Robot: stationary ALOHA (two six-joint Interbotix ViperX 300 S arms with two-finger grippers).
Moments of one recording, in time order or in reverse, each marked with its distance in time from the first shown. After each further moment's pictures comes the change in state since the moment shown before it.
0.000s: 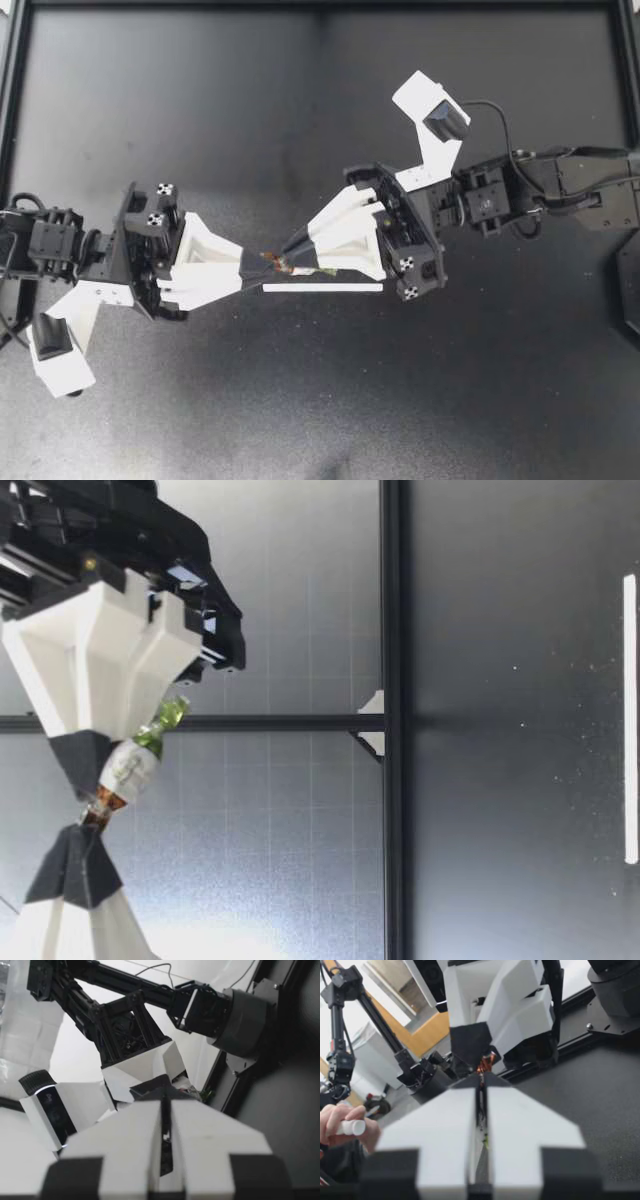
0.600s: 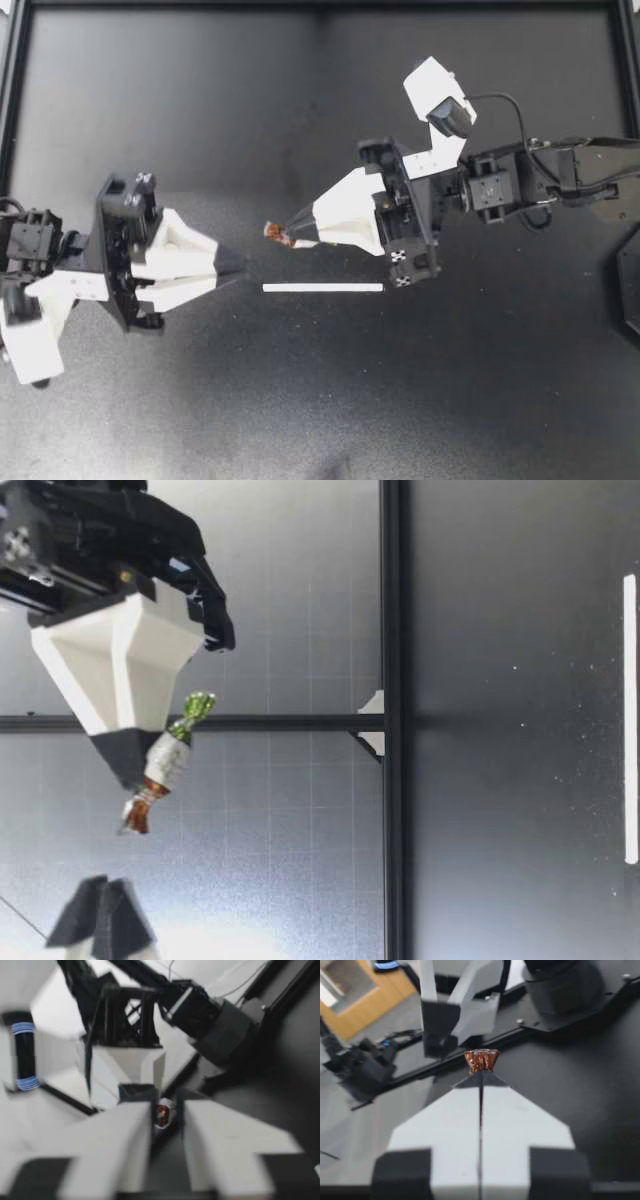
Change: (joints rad) left arm -0.003 -0.041 0.092 -0.100 -0.074 -0.314; right arm -0.017 -0.052 -0.008 -0.003 0.222 -0.130
